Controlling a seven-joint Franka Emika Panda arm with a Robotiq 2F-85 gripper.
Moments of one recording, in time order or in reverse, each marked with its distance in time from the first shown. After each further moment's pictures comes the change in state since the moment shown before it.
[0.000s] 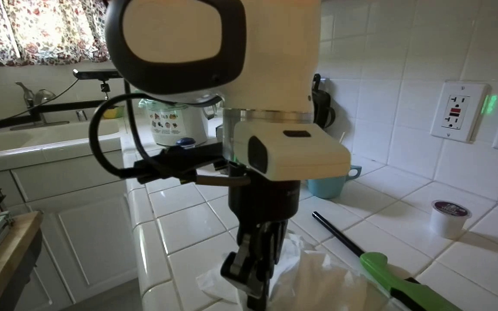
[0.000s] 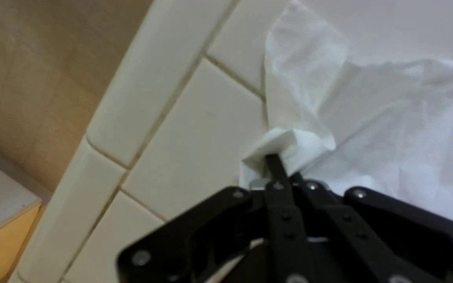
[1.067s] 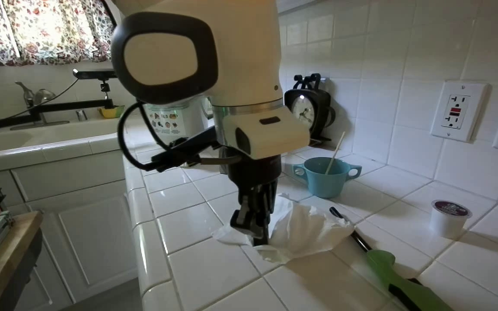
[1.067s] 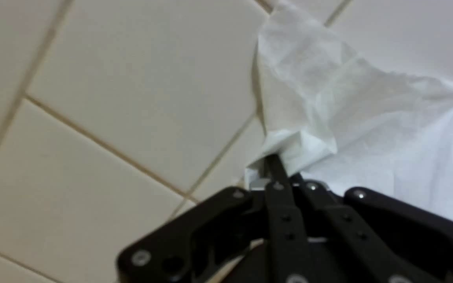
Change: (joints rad) arm -0.018 -0.060 0.147 -0.103 0.183 0.195 -0.097
